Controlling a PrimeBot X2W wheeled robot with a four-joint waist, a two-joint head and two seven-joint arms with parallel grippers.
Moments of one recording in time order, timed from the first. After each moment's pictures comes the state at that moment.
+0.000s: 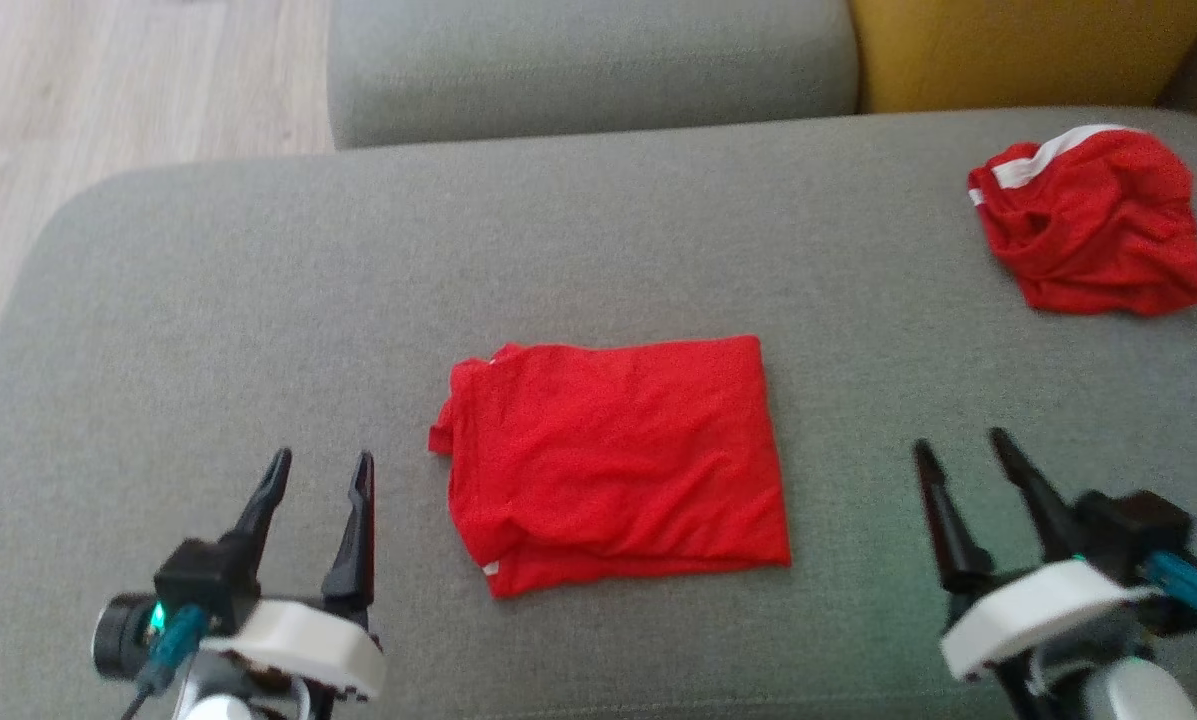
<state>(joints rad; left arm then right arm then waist) 0.06 0.24 -0.31 0.05 -0.29 0.15 -0.20 0.09 -0.14 0.08 0.02 0.24 0.13 0.04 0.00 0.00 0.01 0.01</state>
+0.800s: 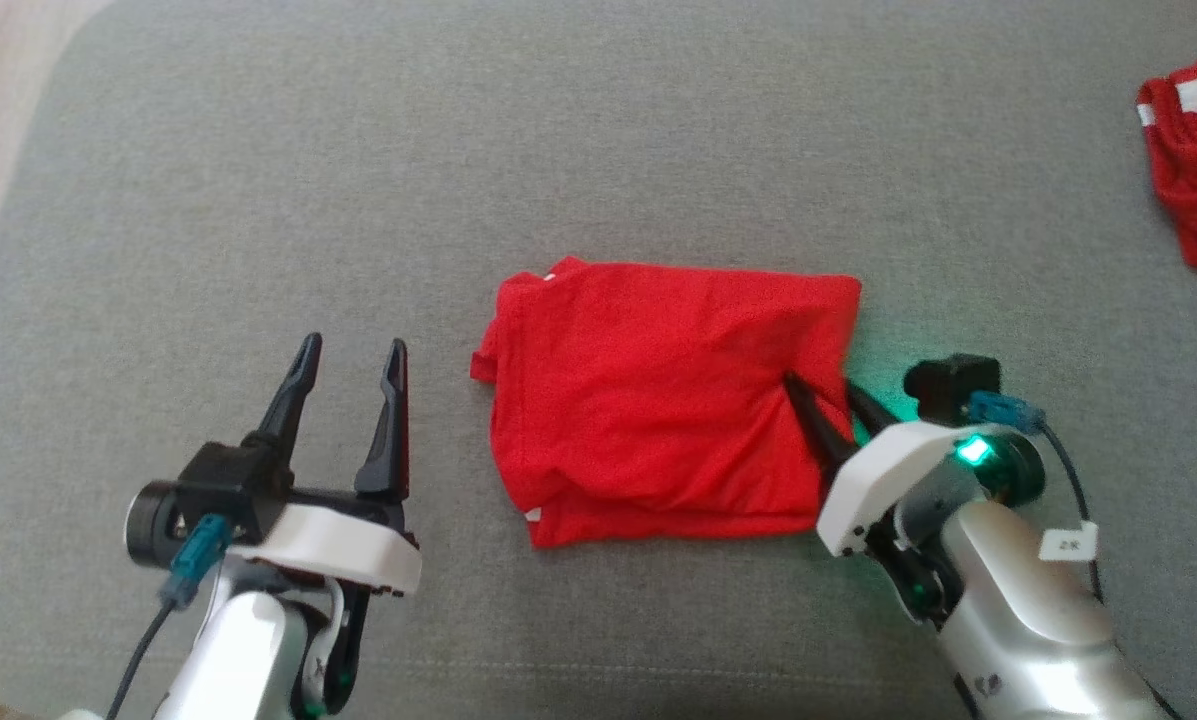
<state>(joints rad) -0.13 0.18 -0.34 0.10 -0.28 0.13 -0.24 -0.40 -0.11 0.39 0.66 0.43 0.13 0.03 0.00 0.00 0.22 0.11</state>
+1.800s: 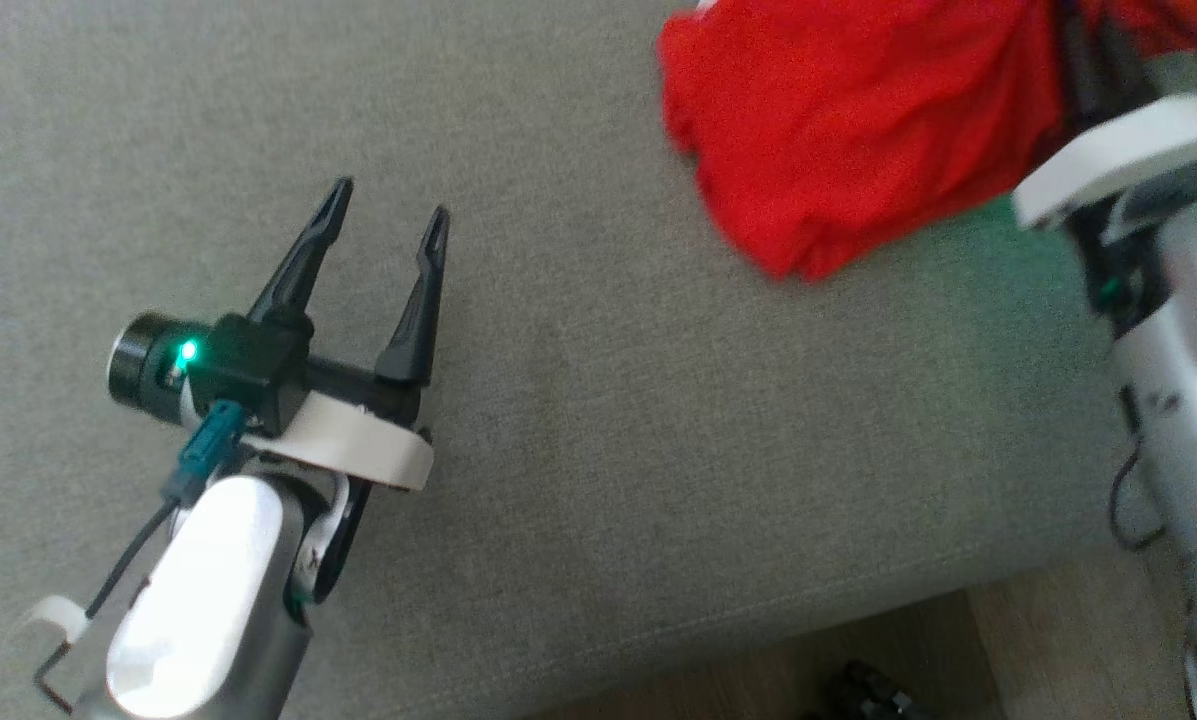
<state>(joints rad) -0.33 0.24 -0.40 0.03 -0.19 0.08 -0.18 -0.82 -0.27 0.23 0.72 0.42 0.13 -0.14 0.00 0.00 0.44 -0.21</state>
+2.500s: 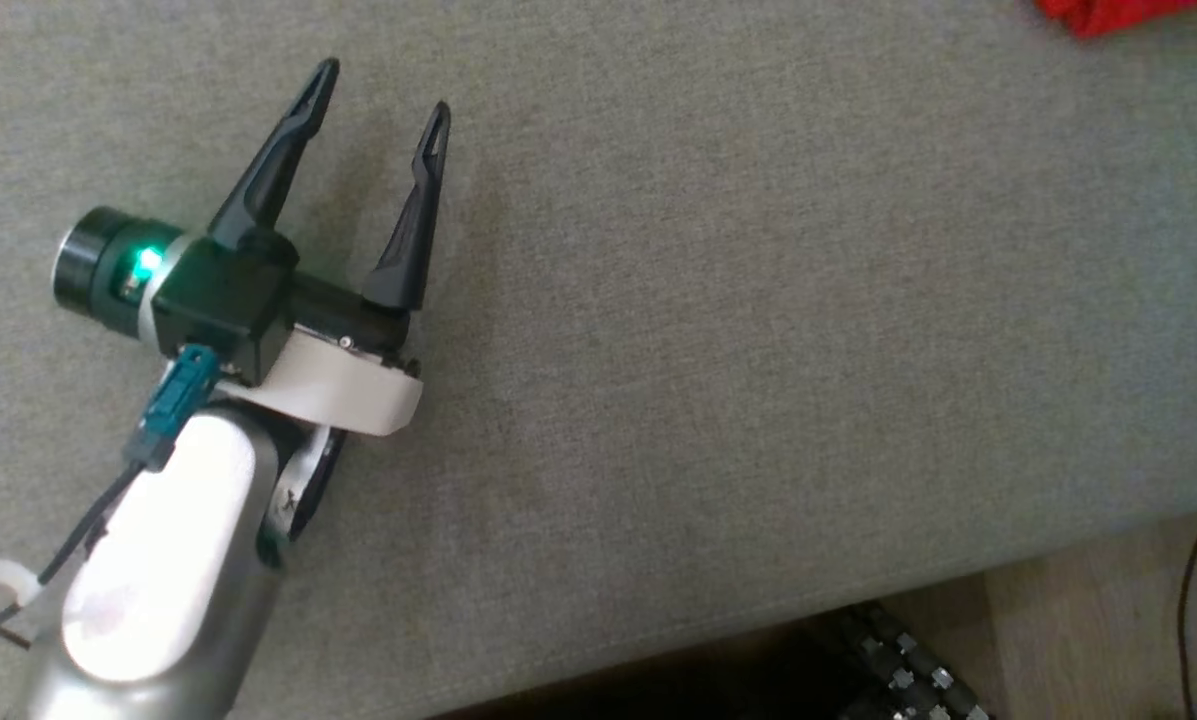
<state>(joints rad) -0.45 0.28 -0.41 -0.07 -0.15 0.07 -0.13 -1.13 -0.53 0.17 0.91 0.44 0.13 -0.21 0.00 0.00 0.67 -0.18</state>
